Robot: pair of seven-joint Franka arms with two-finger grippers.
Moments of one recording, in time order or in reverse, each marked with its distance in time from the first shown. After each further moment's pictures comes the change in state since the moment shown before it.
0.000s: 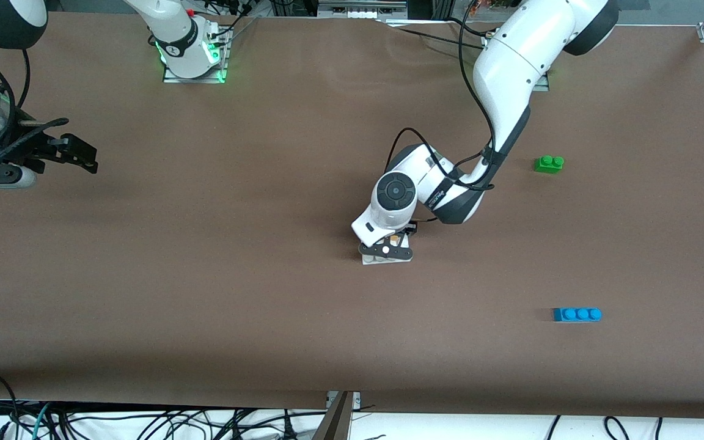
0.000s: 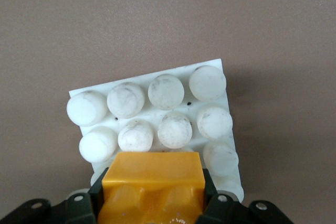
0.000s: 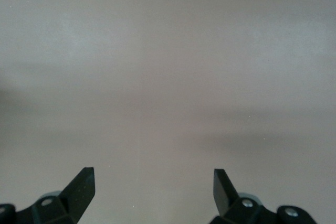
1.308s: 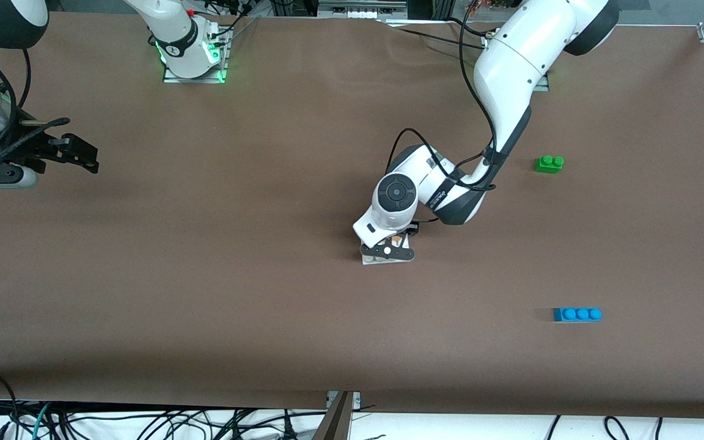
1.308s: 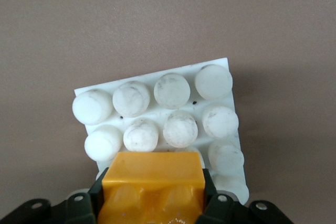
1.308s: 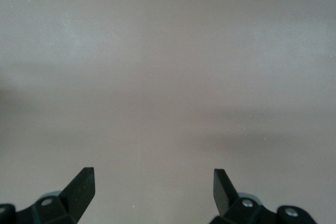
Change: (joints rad) left arm -0.001 0.000 0.003 0.004 0.000 -0.016 -0.002; right arm 0.002 0.000 0.001 0.000 0.000 0.000 0.000
